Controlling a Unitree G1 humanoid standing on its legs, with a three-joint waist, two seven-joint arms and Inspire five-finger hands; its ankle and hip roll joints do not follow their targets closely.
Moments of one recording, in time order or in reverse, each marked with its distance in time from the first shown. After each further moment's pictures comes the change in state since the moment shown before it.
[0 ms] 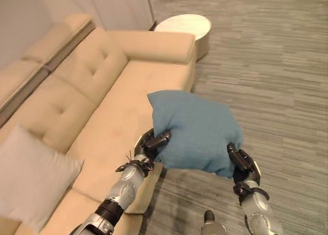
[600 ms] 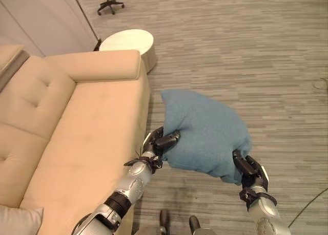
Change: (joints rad) left arm -0.068 -0.017 -0.048 0.109 0.056 -0.004 0.013; right arm 0.045 0.002 0.041 0.037 -0.051 -0.002 -0.026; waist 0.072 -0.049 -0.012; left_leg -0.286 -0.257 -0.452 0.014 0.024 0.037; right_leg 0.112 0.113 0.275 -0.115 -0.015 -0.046
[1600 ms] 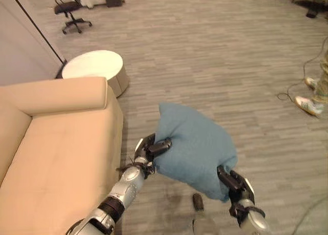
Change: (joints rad) left arm 0.083 -0.004 0.000 0.054 0.084 0.004 0.026; right arm 0.088 0.002 0.072 0.058 -0.082 0.051 0.045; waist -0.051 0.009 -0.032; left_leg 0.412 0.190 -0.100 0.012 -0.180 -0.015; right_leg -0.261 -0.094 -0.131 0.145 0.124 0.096
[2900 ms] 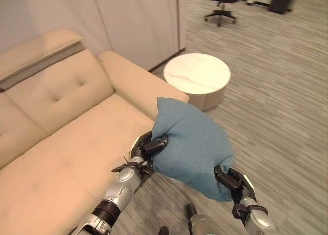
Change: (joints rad) left arm 0.095 0.052 0.096 -0.123 -0.042 0.026 -0.029; right arm 0.008 0.006 0.003 -0.048 -0.120 0.021 0.065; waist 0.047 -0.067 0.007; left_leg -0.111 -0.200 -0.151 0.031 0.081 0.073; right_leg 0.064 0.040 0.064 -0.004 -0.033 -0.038
